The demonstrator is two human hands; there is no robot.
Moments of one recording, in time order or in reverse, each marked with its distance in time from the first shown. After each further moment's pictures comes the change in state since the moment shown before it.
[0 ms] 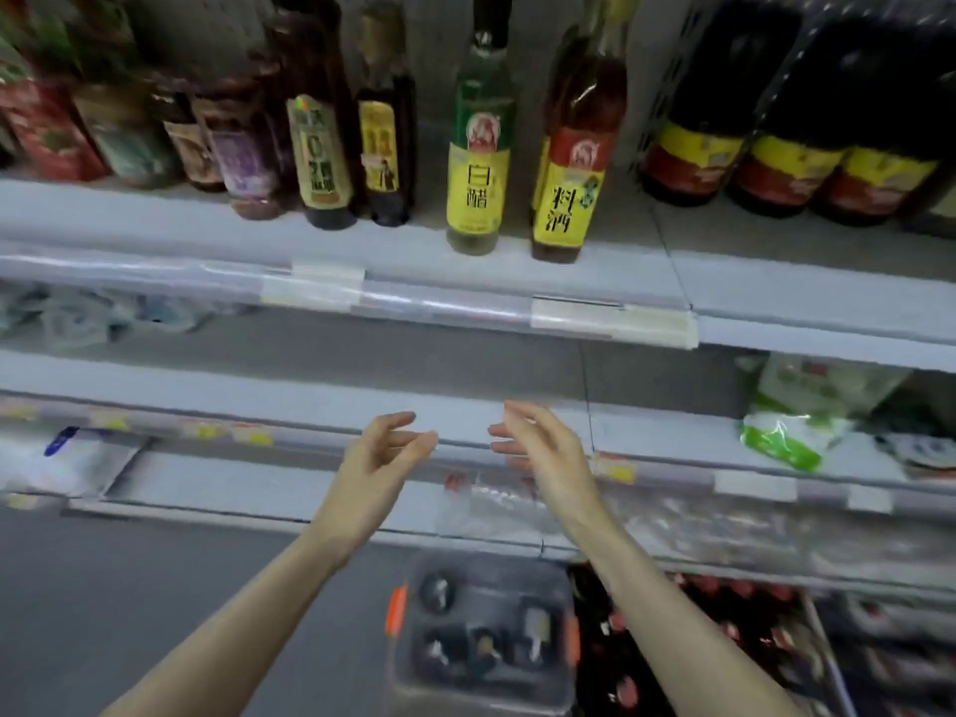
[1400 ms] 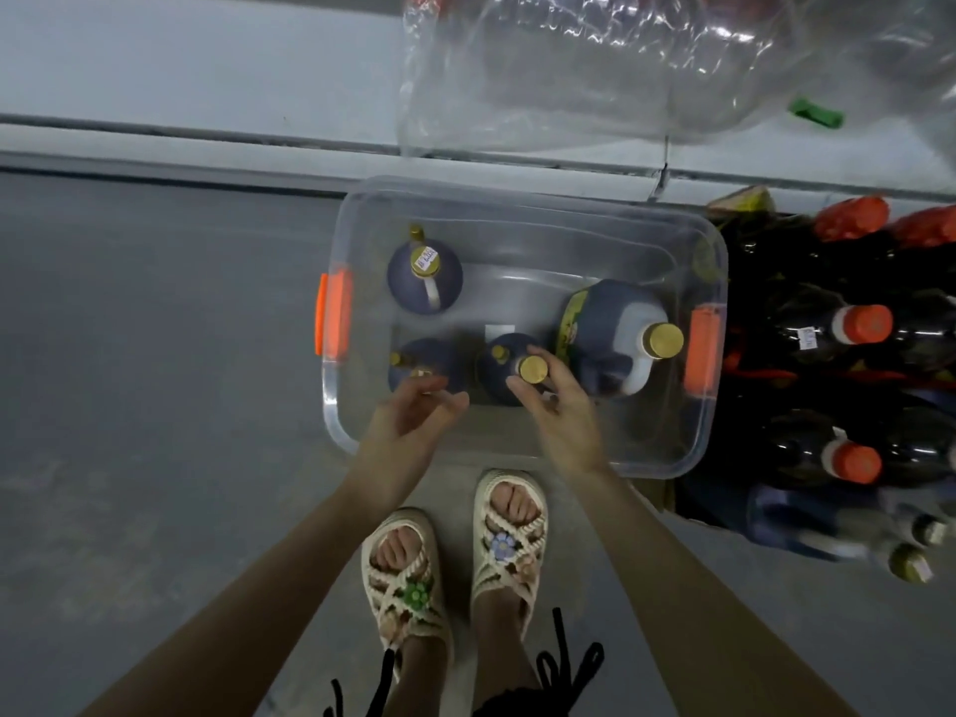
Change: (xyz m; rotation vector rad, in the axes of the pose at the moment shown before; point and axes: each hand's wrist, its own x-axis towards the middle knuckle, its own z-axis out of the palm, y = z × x) left_hand 0.027 -0.609 0.136 -0.013 -0.097 -0.617; right_hand 0.001 0.683 -0.020 -0.314 0.101 0.456
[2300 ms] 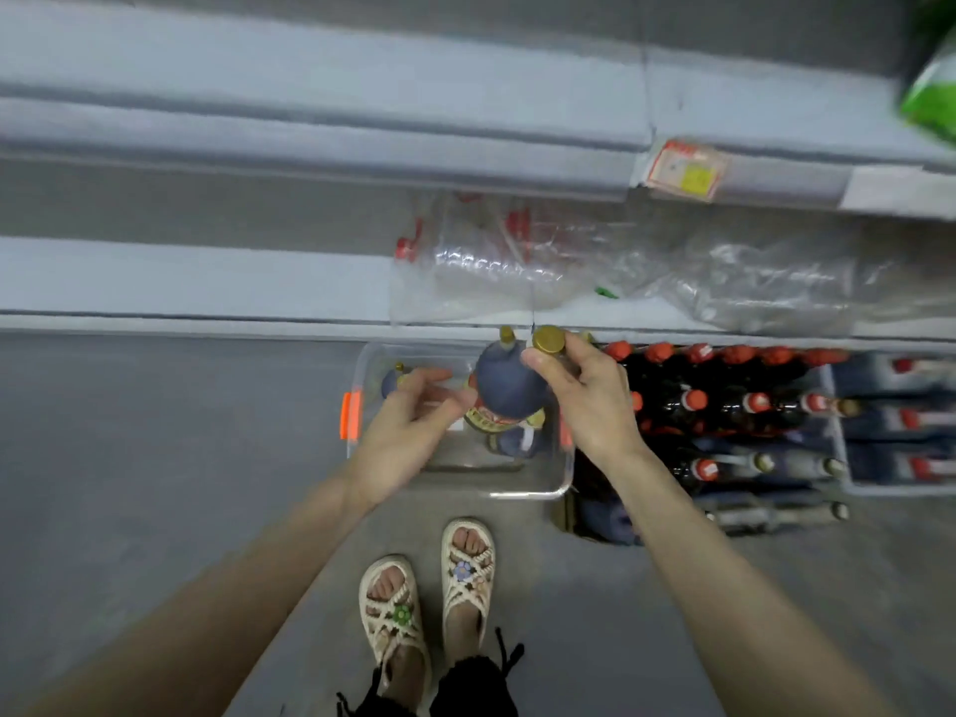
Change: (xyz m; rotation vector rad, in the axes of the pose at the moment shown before) left_hand -0.156 0.210 -0.007 0.080 -0.133 0.241; right_hand -0.136 -0.276 -0.152 -0.034 0.099 -0.292
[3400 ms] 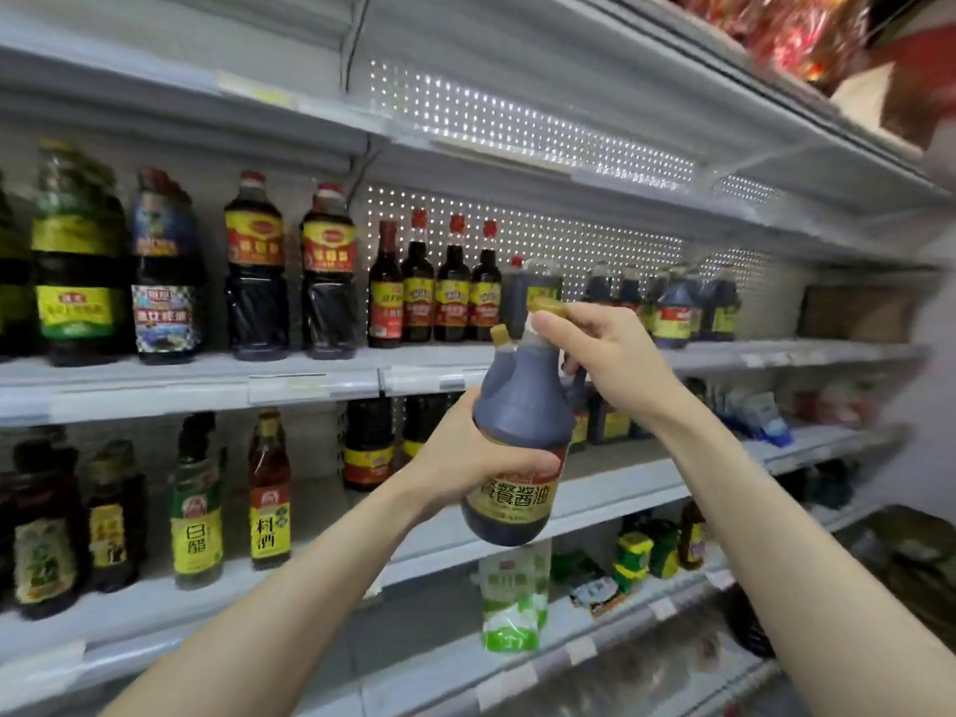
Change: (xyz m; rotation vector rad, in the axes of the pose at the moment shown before) left_hand -0.406 0.600 0.156 0.235 -0.520 1.098; right_hand -0.342 -0.570 -0.448 -0.204 0.554 -0.953
